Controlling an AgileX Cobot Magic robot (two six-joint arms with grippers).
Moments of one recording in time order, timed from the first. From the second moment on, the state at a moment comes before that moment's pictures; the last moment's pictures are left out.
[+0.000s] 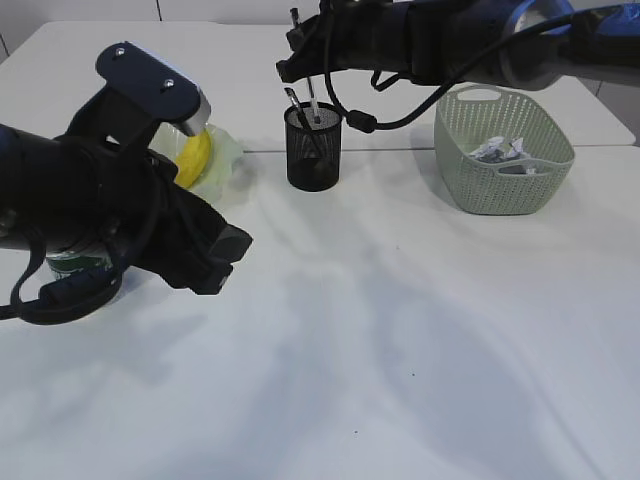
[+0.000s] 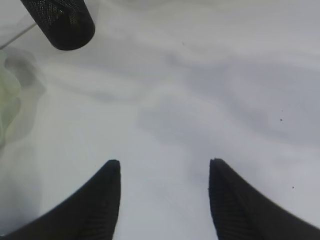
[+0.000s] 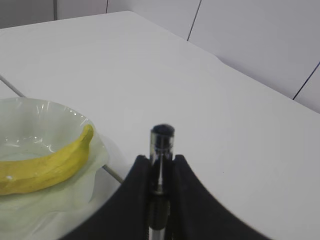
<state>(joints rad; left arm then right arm) -0.69 1.41 -0.83 0.22 0.22 -0.15 0.37 2.23 -1.90 1.55 0.15 -1.87</state>
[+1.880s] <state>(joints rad) -0.69 1.41 -0.83 0.22 0.24 -0.15 0.37 2.23 -1.94 1.60 0.12 -1.89</state>
